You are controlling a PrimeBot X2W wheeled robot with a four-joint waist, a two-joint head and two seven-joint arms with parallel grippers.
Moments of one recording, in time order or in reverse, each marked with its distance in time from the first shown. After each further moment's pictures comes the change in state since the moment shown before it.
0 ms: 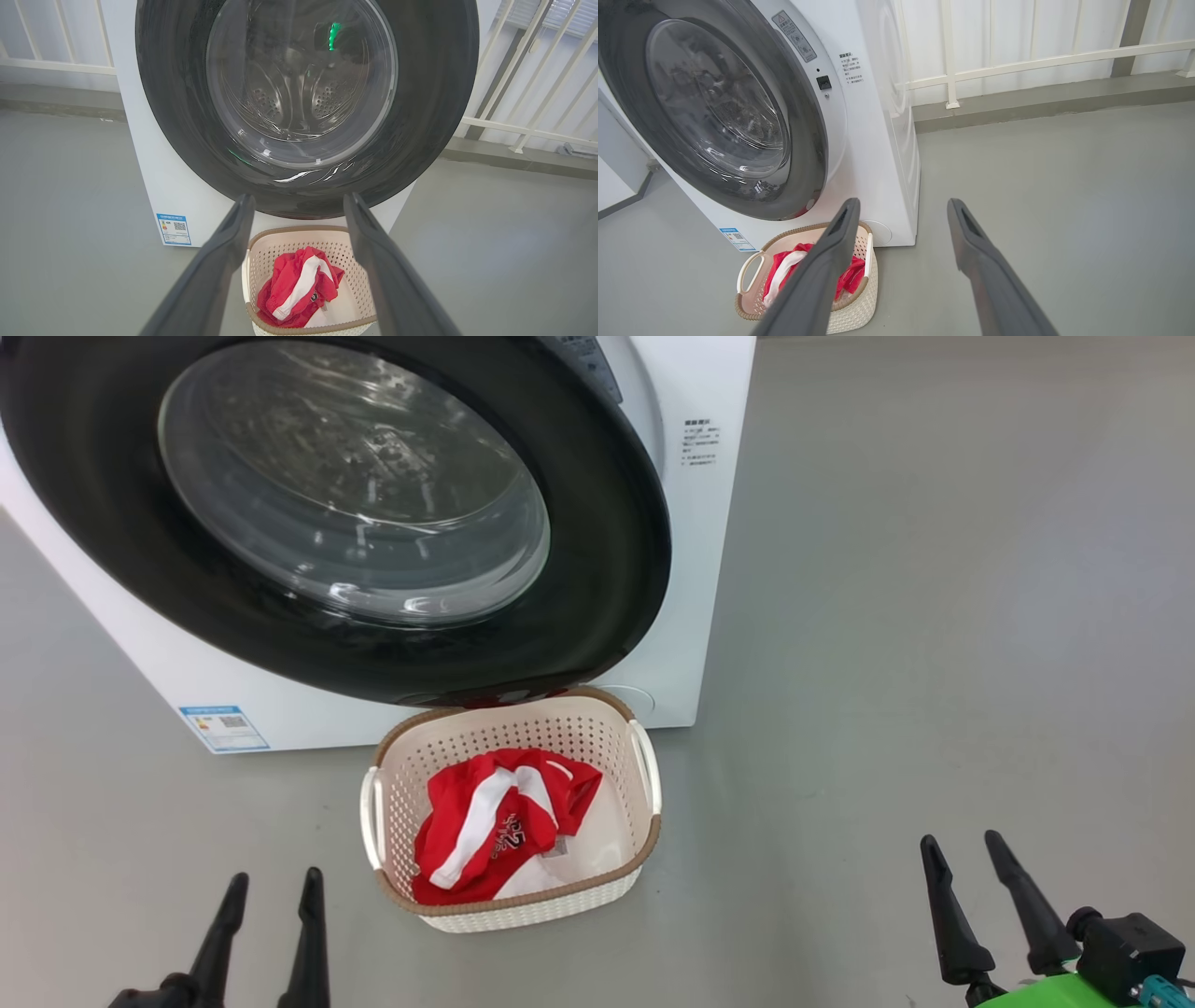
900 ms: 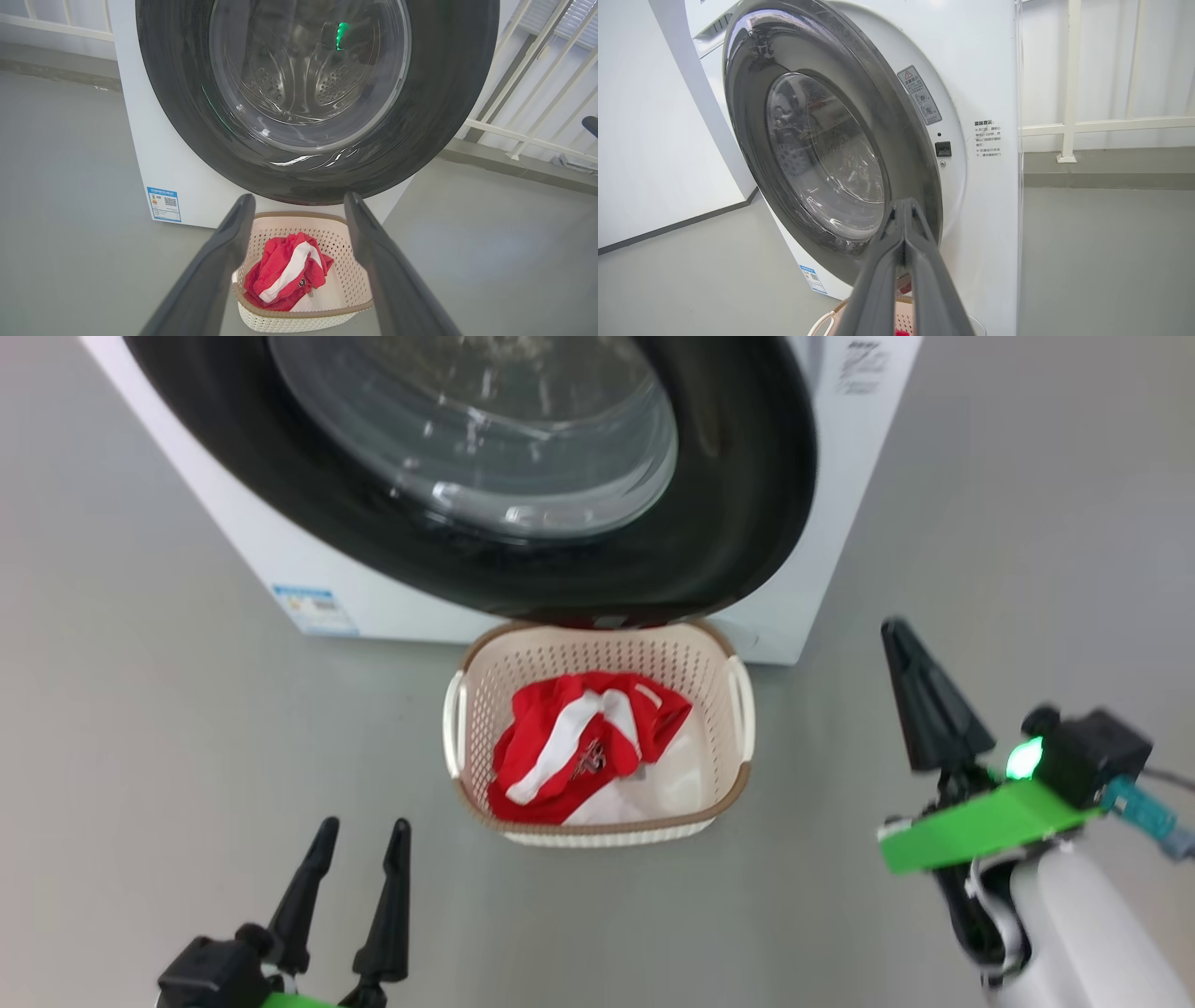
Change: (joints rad) left arm -0.074 -0.004 -0.150 -0.028 -0.075 0.000 0.000; right arm -0.354 -0.037 0.146 0.015 0.048 0.000 0.000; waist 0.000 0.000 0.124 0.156
